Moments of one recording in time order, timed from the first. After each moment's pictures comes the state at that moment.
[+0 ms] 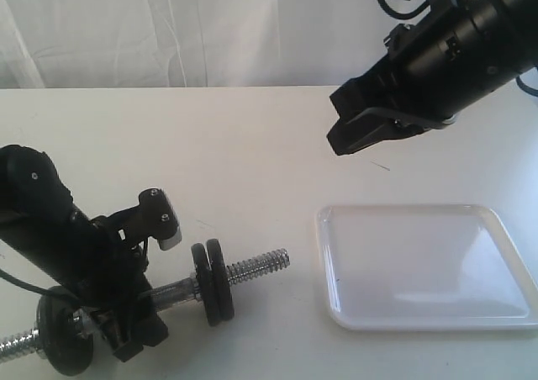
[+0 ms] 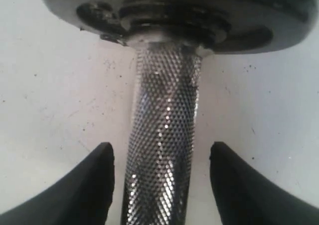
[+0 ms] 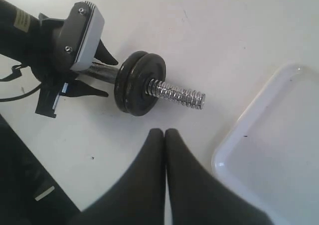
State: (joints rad) left arm -0.50 1.63 -0.75 -0.59 0.59 1.11; right arm 0.35 1.37 -1.24 0.55 1.08 -0.45
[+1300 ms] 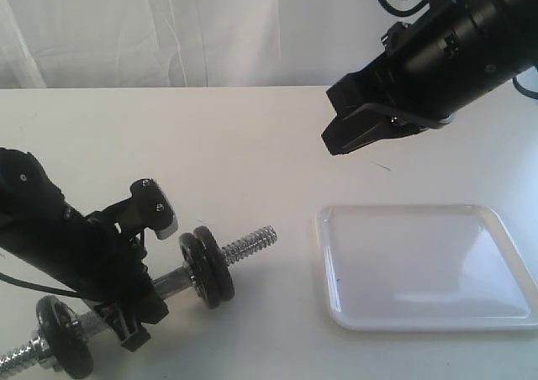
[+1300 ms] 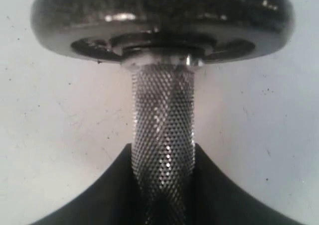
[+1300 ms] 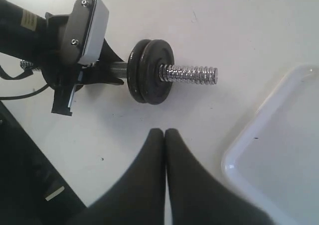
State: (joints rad) left arm -0.50 1.59 -0.73 -0.69 0.50 1.14; right arm 0.35 1.37 -1.24 0.58 1.08 -0.45
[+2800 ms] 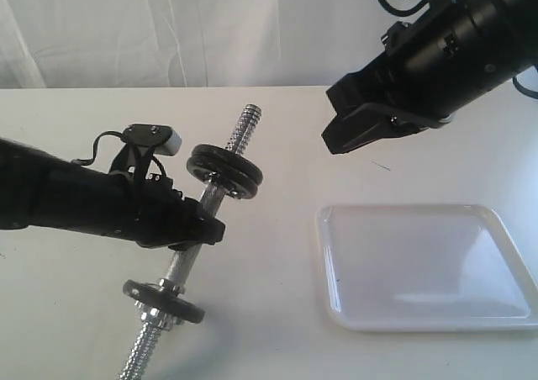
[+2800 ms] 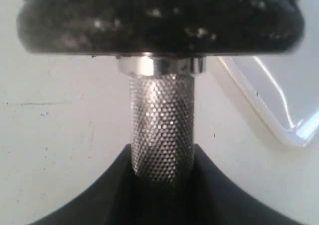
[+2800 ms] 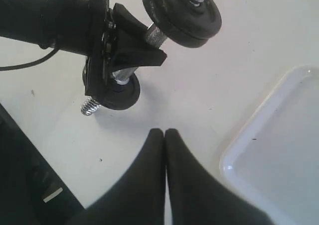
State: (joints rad) left arm -0.50 1.62 -0.78 -1.59 0.41 1.48; right arm 0.35 1.37 -1.24 0.58 1.08 -0.45
